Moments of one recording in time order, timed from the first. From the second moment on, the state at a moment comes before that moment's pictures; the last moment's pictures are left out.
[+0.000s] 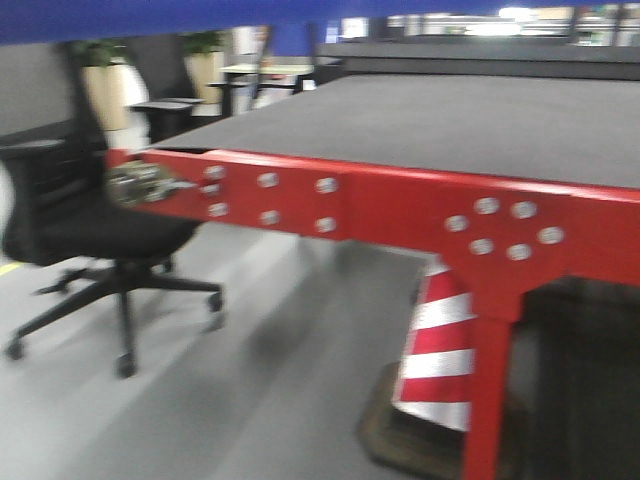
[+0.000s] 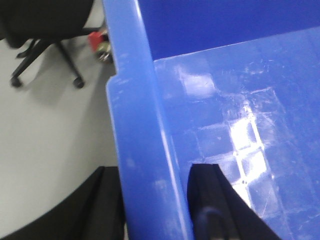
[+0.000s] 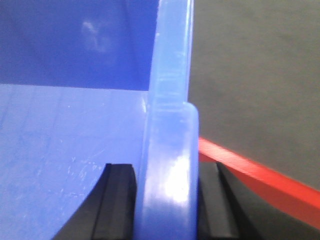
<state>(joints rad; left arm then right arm) -0.35 1.14 -1.66 0.24 1.32 -0.19 0.37 1.12 -1.67 -0.14 1.24 0.15</state>
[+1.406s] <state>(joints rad) -0.35 1.14 -1.66 0.23 1.32 -0.19 0.37 1.12 -1.67 -0.15 1.26 0.15</state>
